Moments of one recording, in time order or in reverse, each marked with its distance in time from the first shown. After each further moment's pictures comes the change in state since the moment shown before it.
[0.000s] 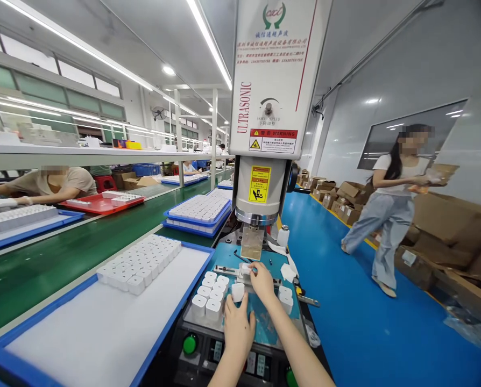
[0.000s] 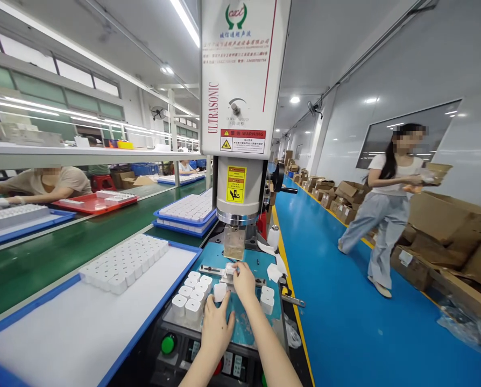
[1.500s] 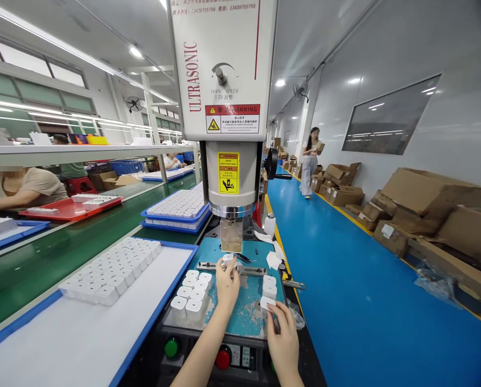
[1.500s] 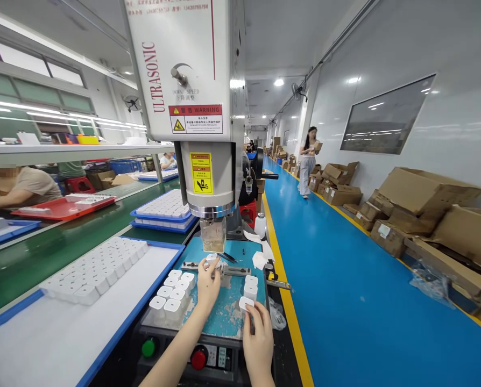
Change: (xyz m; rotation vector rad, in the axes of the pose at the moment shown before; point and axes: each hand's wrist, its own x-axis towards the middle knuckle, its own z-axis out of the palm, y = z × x) left_hand 0.087 0.018 0.024 -0.495 0.266 0.191; right_hand -0.160 0.067 -0.034 0.001 0.415 0.022
